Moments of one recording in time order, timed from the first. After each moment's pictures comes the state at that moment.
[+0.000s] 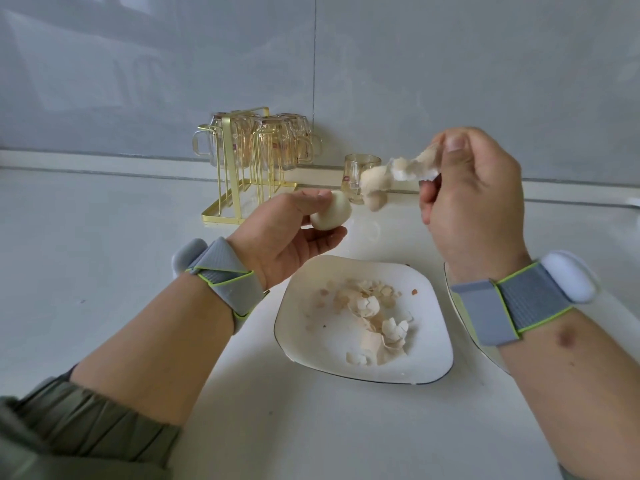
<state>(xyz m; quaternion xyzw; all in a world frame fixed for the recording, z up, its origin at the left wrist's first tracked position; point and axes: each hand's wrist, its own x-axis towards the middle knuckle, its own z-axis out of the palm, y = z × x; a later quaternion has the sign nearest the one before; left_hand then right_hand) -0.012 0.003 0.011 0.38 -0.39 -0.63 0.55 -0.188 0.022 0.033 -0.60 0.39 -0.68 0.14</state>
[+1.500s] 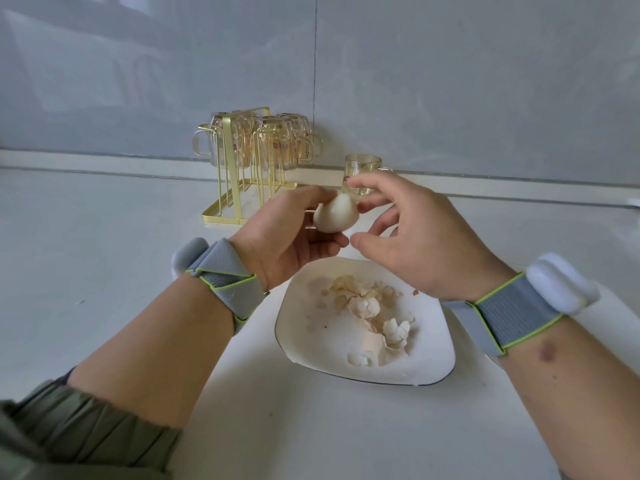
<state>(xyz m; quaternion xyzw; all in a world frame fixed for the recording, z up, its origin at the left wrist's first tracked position) -0.015 0.006 0.012 0.39 -0.46 -0.59 0.53 -0.186 0.026 0.019 -0.80 0.46 -0.37 0.10</state>
